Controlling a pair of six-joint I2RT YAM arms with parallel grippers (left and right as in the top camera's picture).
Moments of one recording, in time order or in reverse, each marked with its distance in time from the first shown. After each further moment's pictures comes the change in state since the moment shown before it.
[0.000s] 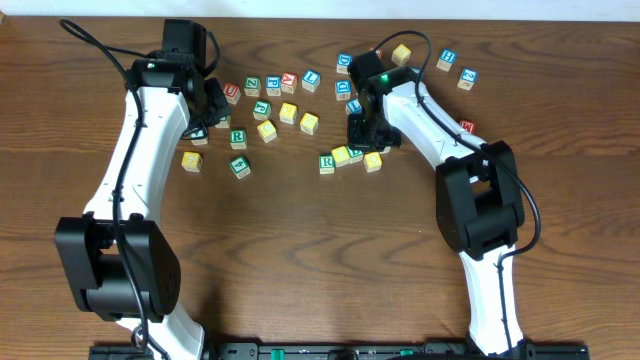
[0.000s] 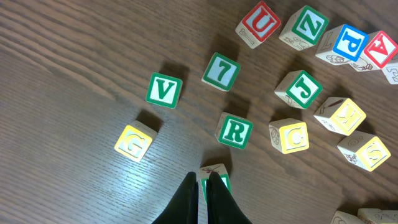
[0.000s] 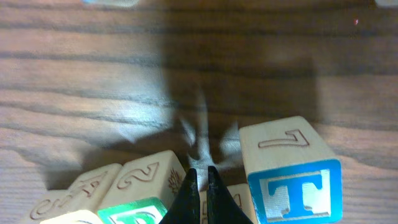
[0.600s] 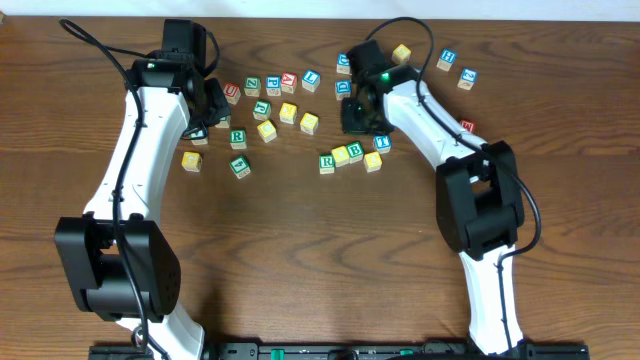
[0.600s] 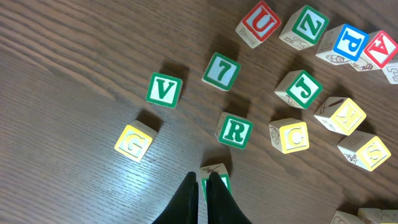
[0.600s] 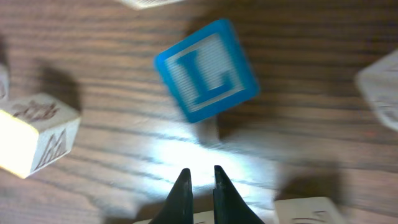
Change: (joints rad) left arm 0.000 0.000 0.000 -0.001 0.000 0.000; right arm 0.006 0.000 0.010 0.182 -0.013 -0.045
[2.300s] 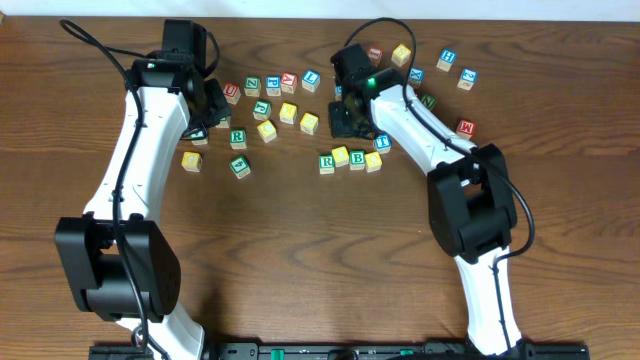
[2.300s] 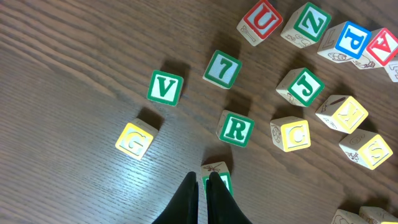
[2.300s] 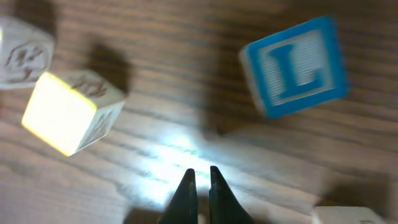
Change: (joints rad) left arm 0.000 0.000 0.000 -0.007 0.000 0.000; right arm 0.055 0.000 0.007 0.014 0.013 -0.077
